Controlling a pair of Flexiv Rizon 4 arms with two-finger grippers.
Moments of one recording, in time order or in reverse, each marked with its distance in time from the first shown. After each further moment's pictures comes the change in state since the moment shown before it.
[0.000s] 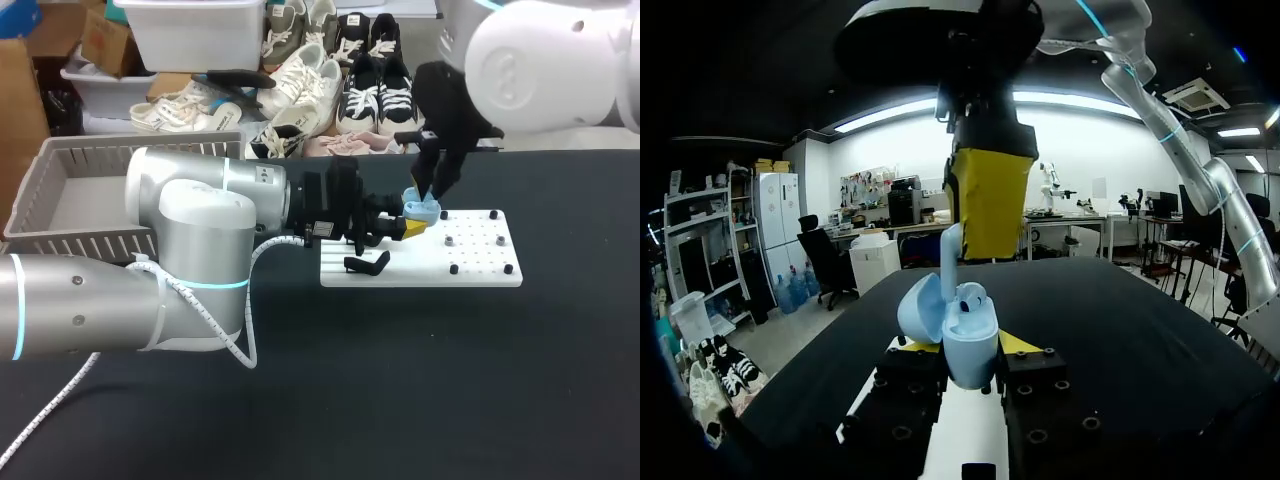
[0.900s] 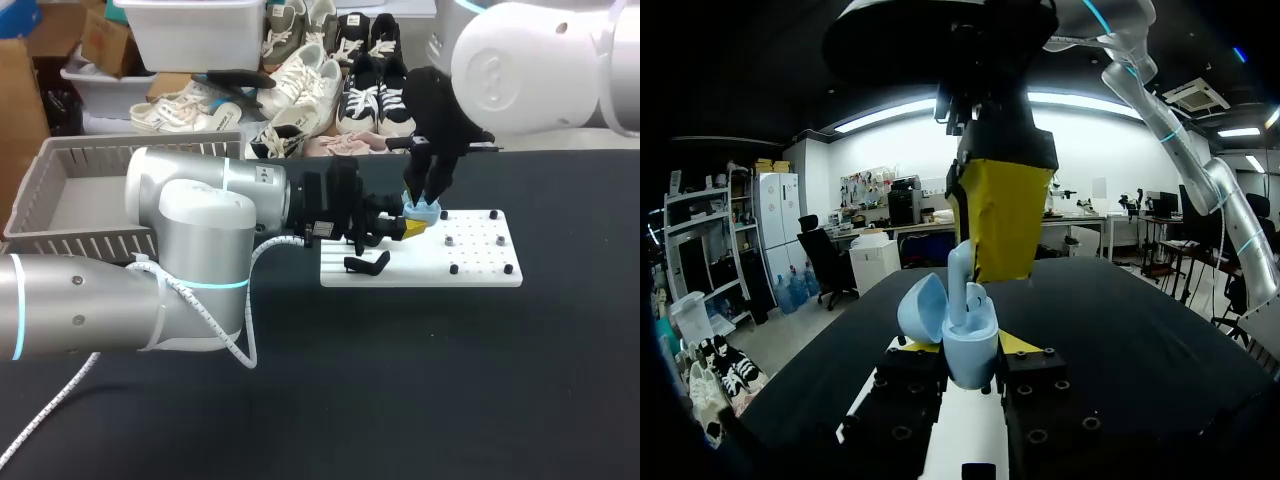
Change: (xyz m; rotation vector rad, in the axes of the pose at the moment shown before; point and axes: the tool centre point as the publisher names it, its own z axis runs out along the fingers) left arm 0.000 0.000 0.000 0.000 0.000 0.000; right arm 0.003 0.009 0.007 0.003 0.022 -0.014
